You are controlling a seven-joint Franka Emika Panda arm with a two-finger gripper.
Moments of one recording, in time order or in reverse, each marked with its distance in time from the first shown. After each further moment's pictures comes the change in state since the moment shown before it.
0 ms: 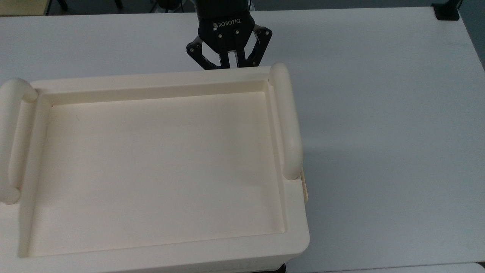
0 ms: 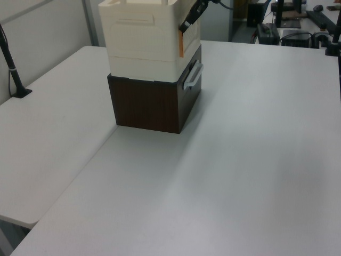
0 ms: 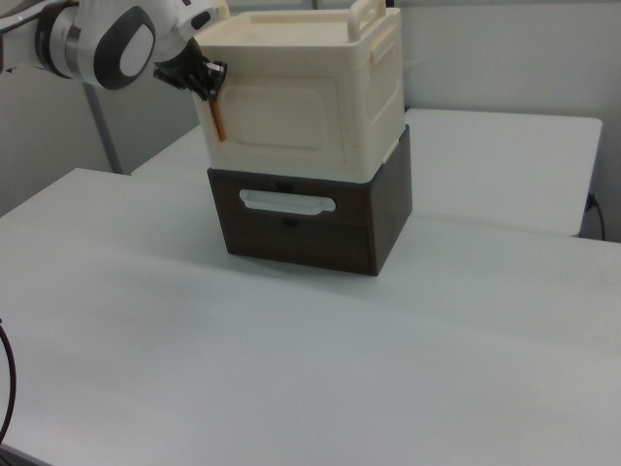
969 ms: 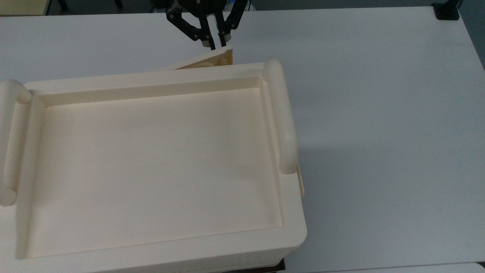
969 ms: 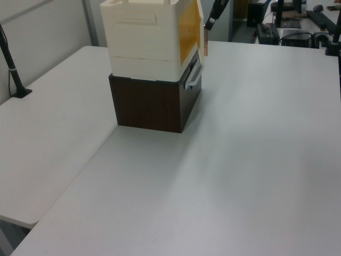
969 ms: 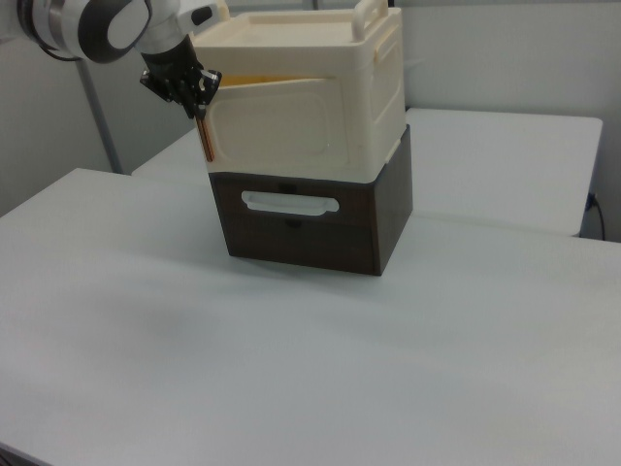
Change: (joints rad) arm -0.065 -0.105 0.001 -0.006 0.005 -0.339 -0.055
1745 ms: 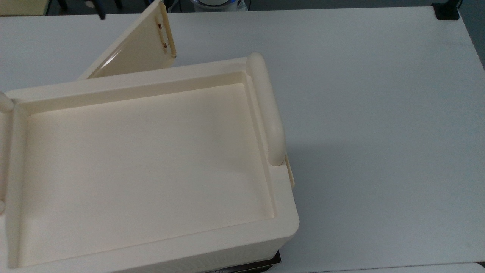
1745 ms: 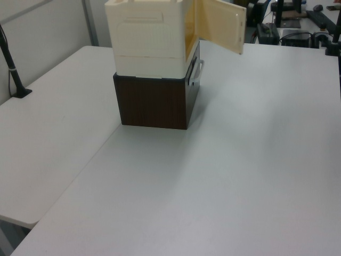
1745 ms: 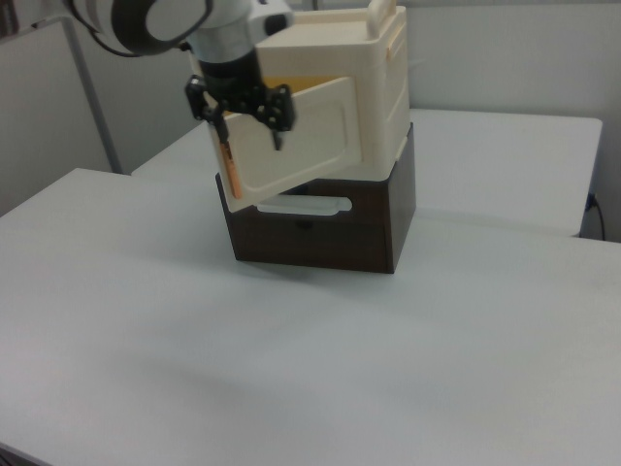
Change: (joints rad) arm -0.255 -0.078 -0.040 -0.011 0.004 -0.265 -0.193
